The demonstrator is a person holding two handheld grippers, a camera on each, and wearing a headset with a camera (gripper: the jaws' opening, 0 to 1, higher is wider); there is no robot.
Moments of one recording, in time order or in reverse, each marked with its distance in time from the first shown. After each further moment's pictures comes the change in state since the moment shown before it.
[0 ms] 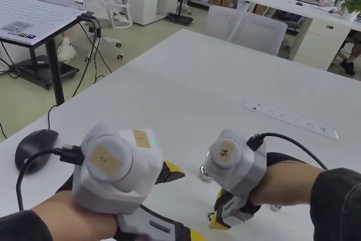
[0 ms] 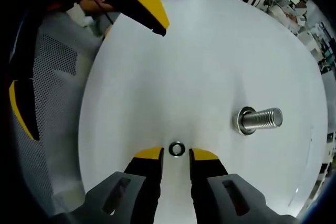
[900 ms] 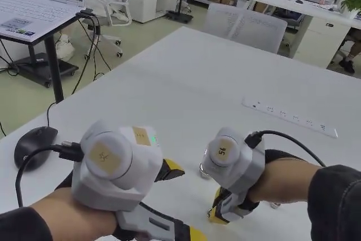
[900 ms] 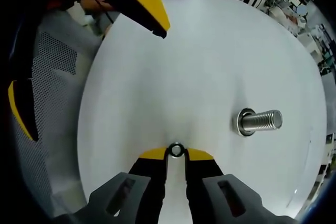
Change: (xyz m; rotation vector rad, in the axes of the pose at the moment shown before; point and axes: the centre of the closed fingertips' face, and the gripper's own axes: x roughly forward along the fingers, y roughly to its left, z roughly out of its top) left arm 0.001 0.001 0.000 0.004 0.001 -0.003; right arm 0.001 -0.002 0.001 -0.009 0.000 -0.008
